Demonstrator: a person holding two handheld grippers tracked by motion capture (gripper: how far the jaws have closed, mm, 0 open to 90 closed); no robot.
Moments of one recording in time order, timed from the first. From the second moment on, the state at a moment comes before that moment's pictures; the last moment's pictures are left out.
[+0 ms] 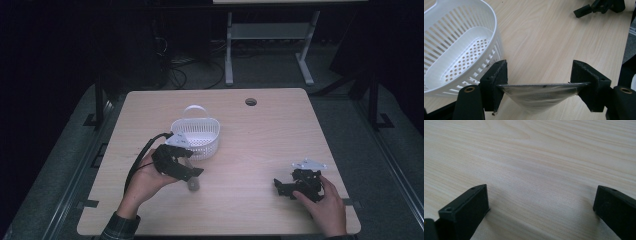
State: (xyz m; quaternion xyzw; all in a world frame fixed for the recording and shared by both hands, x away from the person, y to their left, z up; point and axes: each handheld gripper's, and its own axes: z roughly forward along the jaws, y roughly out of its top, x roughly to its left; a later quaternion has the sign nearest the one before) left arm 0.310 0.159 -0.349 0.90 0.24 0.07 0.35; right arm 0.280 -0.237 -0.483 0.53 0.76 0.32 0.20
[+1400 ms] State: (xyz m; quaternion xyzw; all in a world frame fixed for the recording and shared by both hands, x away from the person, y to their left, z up) left arm 0.329 0.171 -0.296 0.89 0.23 0.08 0.38; right arm 0.280 -0.237 -0.483 0.53 0.76 0.32 0.20
